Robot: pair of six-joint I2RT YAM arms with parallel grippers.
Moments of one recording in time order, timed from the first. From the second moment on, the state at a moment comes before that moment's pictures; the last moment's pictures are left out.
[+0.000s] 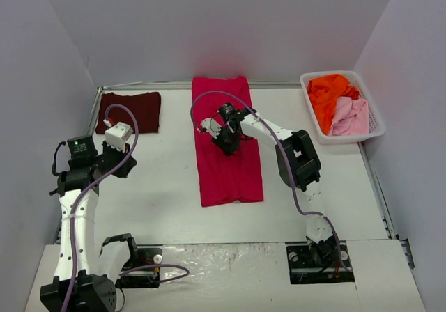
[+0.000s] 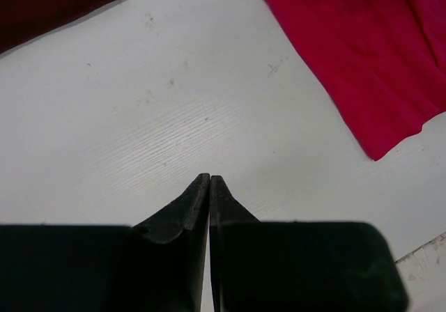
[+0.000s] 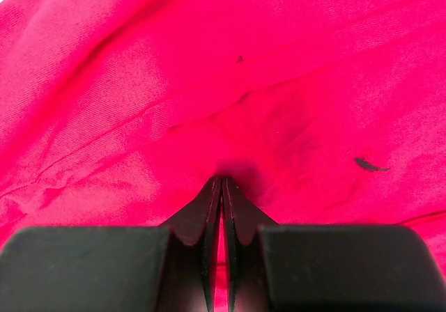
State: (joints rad) left arm 0.23 0.90 0.92 -0.77 0.60 0.38; right arm 0.59 2.27 1.81 -0.78 -0.28 -0.60
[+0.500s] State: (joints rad) left arm 0.21 0.92 1.04 -0.86 0.64 0.43; right arm 0.62 2.12 1.84 -1.08 -0.41 -0.59
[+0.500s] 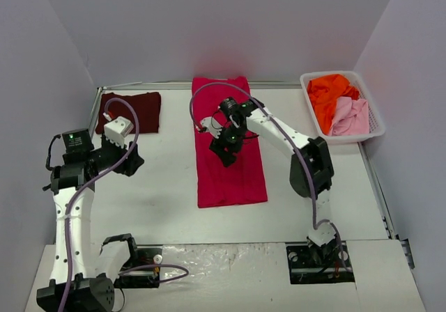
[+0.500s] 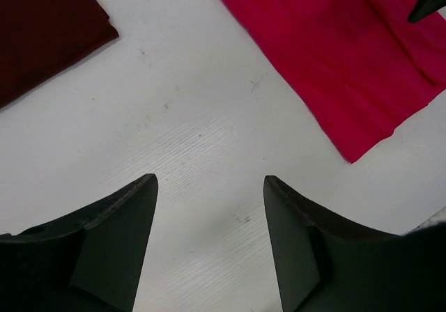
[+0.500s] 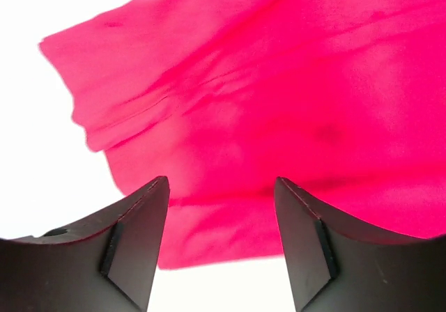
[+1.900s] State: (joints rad) left arm -0.92 1.38 0.71 -0.28 0.07 0.68; right arm -0.15 1.38 1.05 -0.76 -0.56 -0.45
